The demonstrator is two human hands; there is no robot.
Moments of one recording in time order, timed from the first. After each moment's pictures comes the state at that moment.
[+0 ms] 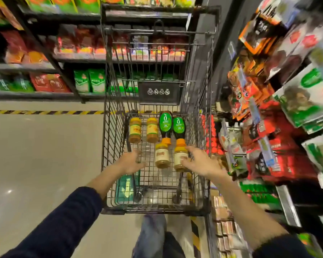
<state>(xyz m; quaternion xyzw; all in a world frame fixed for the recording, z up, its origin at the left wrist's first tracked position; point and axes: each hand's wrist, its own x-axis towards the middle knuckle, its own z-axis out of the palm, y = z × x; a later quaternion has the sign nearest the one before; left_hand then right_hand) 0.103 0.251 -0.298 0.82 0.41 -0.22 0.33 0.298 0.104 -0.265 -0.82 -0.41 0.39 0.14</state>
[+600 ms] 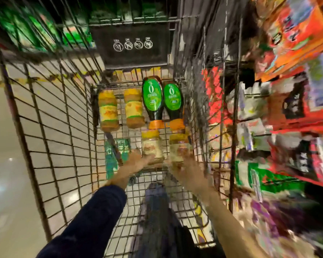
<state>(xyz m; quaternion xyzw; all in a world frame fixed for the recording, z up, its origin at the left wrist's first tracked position) 0.198 0.286 -0.492 0.61 0.52 -0.32 0.51 0.317 0.152 -0.431 -0.83 -0.23 0.48 0.15</state>
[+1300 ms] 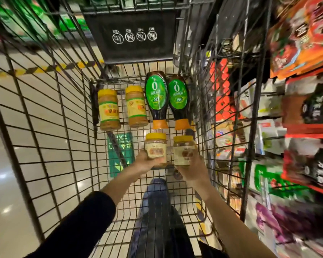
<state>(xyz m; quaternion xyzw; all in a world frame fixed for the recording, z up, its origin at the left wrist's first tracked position) 0.216 0.282 -0.495 0.51 0.52 -0.21 0.65 0.328 0.156 -0.483 -0.86 -0.15 0.47 0.13</state>
